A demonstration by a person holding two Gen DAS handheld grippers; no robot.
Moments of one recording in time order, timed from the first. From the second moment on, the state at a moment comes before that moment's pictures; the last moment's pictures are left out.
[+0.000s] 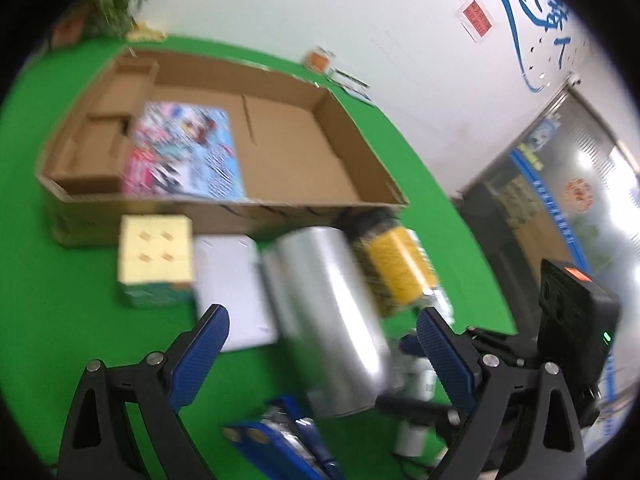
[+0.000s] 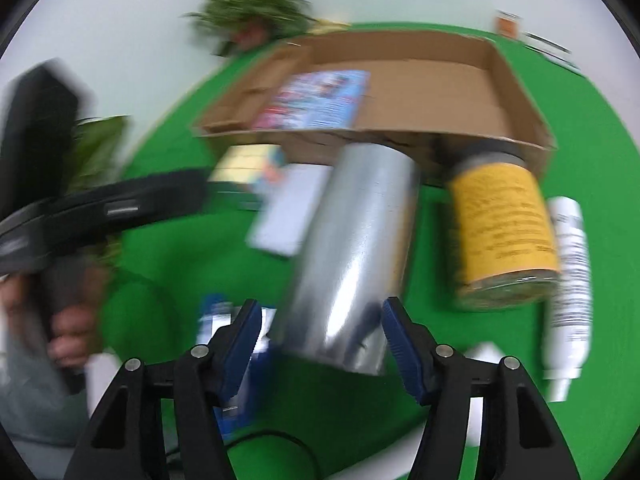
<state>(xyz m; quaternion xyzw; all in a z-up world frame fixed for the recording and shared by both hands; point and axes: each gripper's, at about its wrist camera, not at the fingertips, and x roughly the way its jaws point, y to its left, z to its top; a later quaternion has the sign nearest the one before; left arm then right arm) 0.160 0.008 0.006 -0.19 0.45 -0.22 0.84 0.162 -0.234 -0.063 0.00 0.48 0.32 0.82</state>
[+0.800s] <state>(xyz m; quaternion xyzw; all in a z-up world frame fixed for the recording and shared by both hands) 0.205 -0.050 -0.053 -0.18 0.57 -0.22 0.77 0.200 -0.239 -0.118 0.10 0.56 0.29 0.77</state>
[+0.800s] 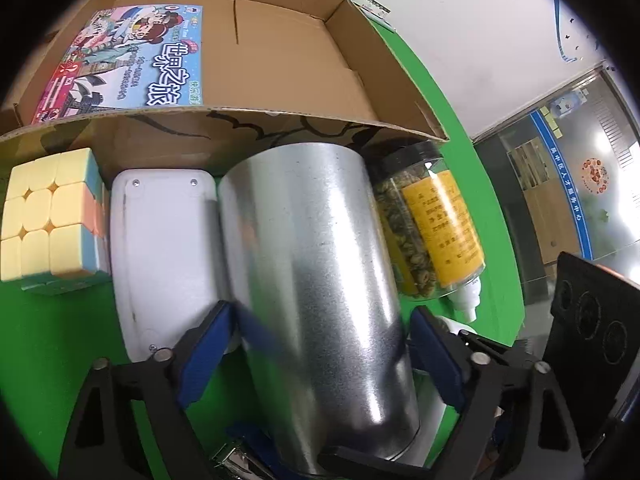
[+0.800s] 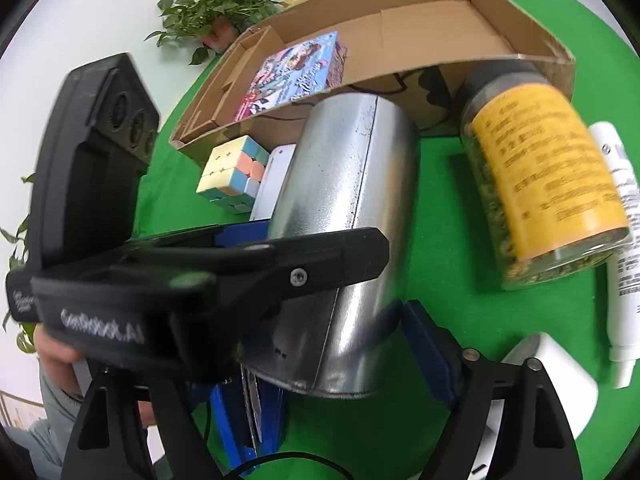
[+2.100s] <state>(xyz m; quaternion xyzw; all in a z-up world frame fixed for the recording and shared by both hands) 0.214 -0.048 -0.071 -0.23 0.63 -0.23 0.71 0.227 -0.218 -0.142 0.09 0.63 0.27 0.72</state>
